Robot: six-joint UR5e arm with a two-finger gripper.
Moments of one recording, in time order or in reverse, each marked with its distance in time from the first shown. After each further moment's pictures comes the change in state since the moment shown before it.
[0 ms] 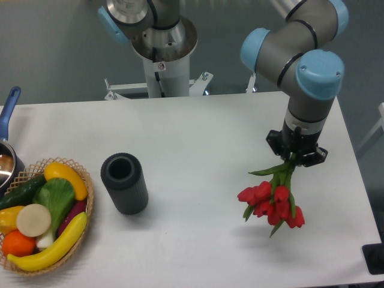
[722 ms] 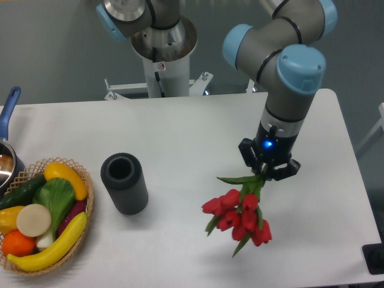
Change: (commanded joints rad) arm -0.008 0.122 -0.046 0.040 -0.530 -0.043
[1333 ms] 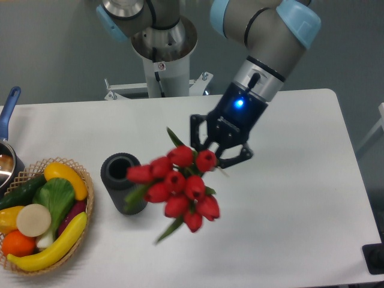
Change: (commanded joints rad) arm -0.018 0.075 -0.071 0.058 -0.613 -0.108
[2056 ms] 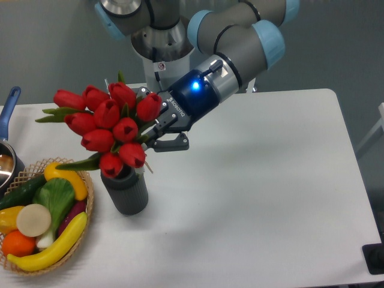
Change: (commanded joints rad) arm -0.049 0.018 -0.215 0.209 -0.309 0.048
